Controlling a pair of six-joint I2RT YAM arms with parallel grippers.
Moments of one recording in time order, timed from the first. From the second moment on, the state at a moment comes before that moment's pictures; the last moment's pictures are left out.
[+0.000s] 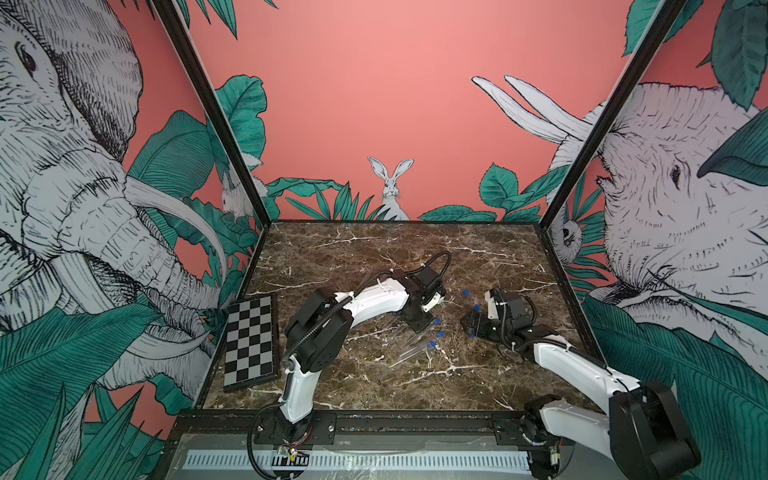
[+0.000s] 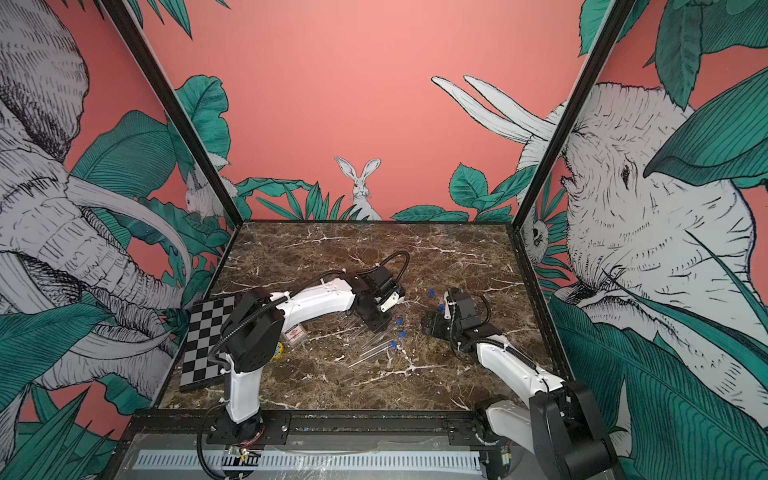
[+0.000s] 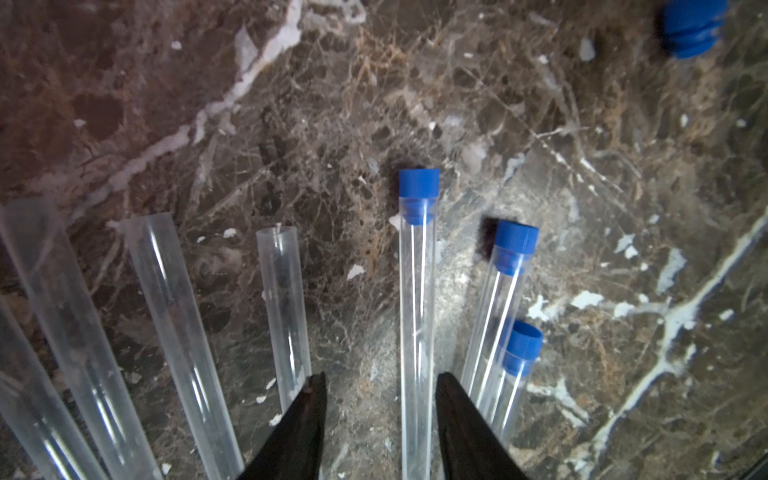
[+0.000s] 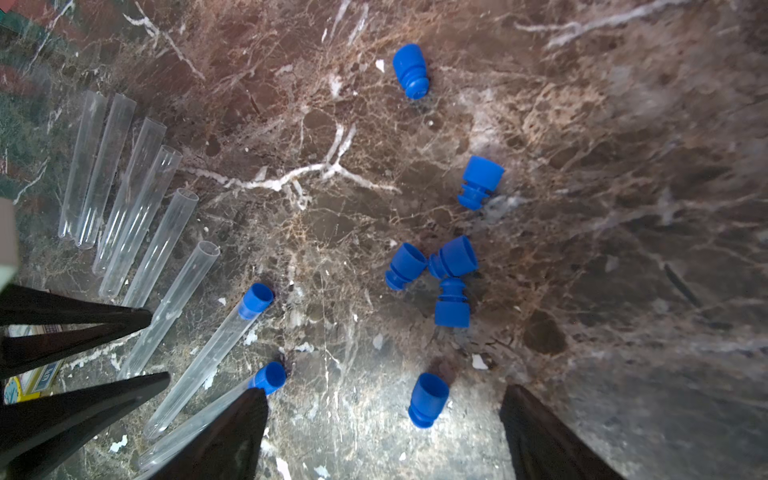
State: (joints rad) left arm -0.90 1.99 1.48 -0.79 0.09 0.04; right arm 0.33 1.15 0.49 -0.24 -0.15 0.52
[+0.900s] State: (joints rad) left arm -0.94 2.06 1.51 -0.79 0.02 0.04; right arm 0.32 1.12 0.49 -0.25 -0.13 0.52
